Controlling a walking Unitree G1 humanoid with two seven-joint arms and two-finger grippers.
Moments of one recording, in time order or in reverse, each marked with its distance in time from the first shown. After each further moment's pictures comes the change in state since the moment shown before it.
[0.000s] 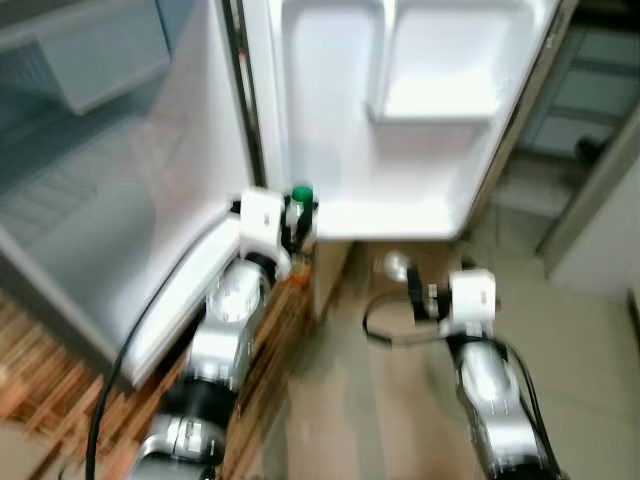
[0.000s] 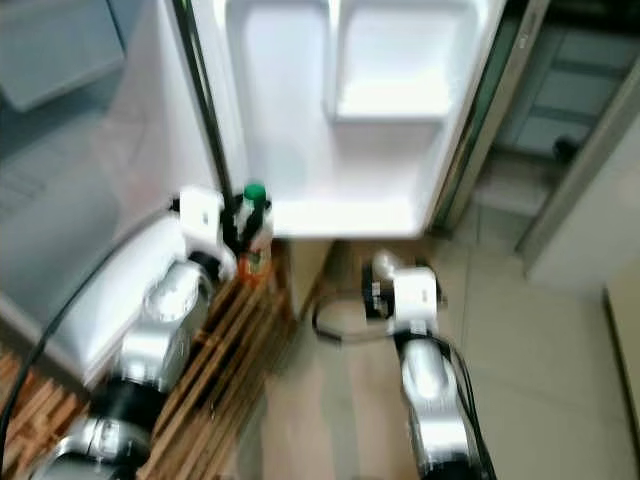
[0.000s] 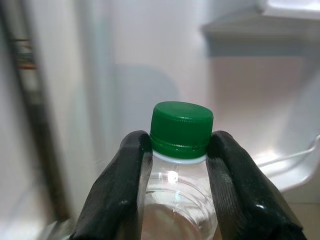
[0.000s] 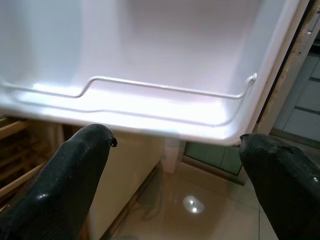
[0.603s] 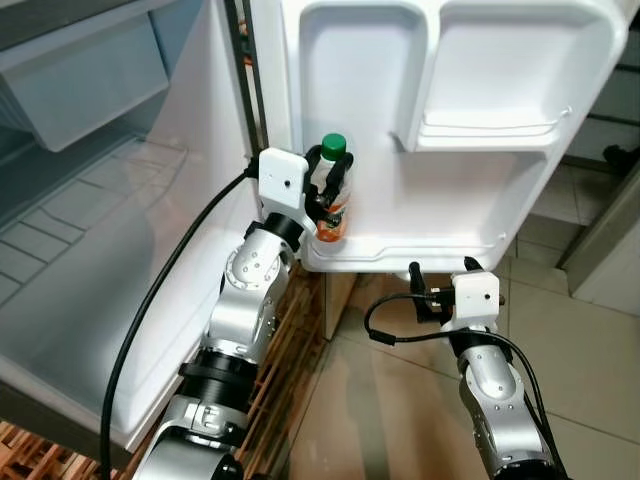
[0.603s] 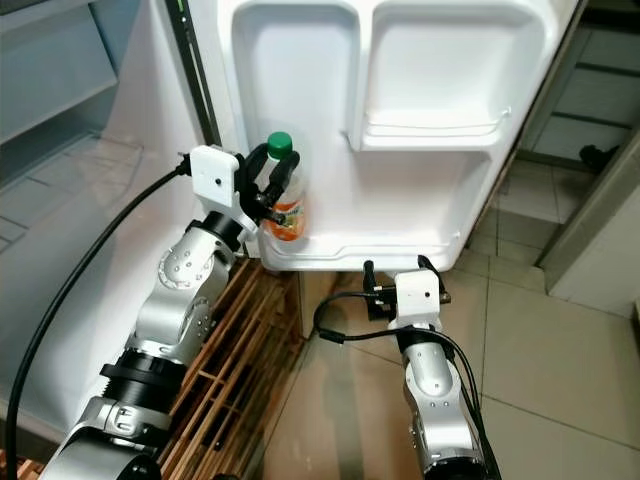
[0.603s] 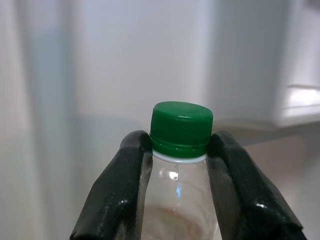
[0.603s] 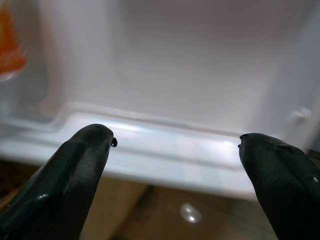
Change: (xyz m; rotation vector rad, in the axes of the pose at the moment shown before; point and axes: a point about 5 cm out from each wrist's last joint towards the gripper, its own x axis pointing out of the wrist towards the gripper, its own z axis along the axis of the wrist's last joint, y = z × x) left arm 0.022 -0.026 0.052 -0.001 -0.202 -0.088; right arm -0.006 -0.007 0.005 -0.035 -0.023 0.014
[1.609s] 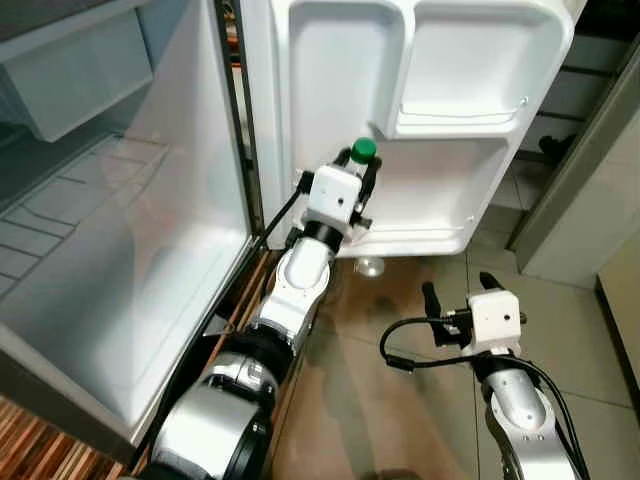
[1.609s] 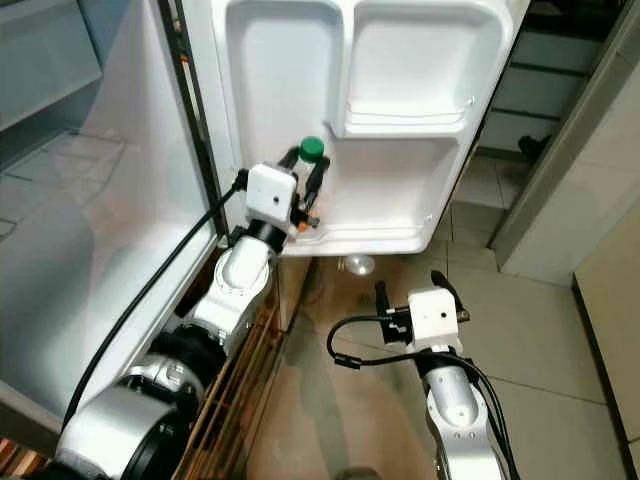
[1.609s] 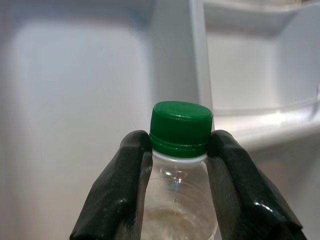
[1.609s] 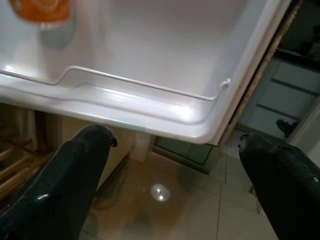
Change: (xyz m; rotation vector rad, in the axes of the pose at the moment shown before) left arm 0.031 -0.019 -0.015 0.210 -0.136 0.086; right arm -0.029 -0.006 0.003 -0.040 0.052 0.028
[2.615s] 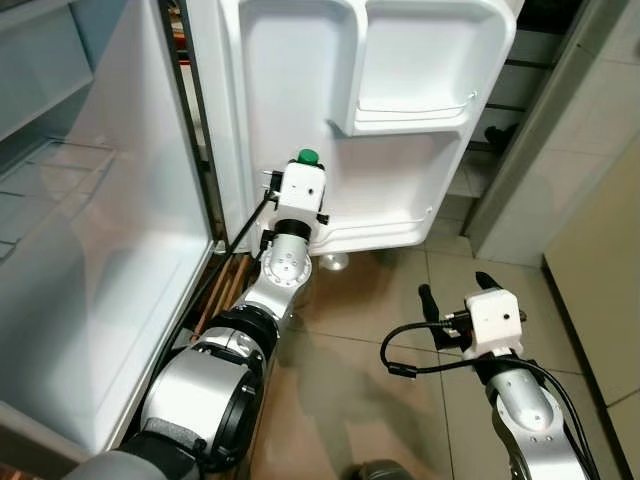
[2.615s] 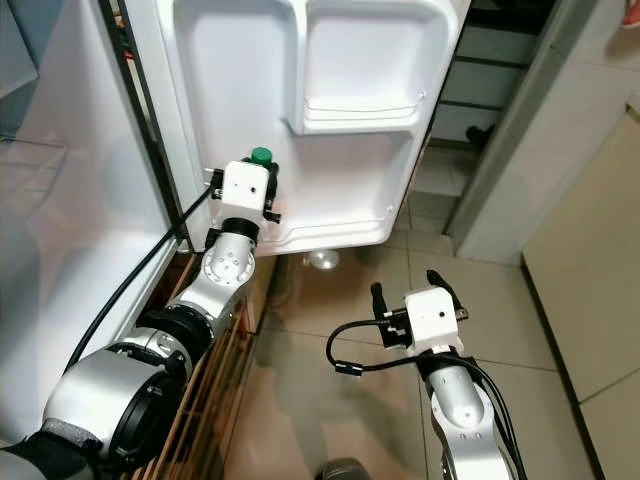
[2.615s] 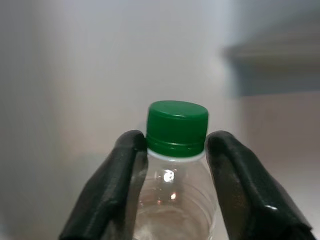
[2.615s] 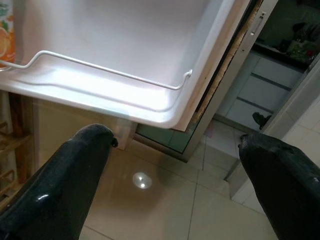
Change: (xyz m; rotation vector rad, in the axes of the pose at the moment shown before) left arm -0.018 0.055 -0.045 0.068 0.336 0.345; right arm 0.010 0.002 0.009 -0.033 0.009 0.083
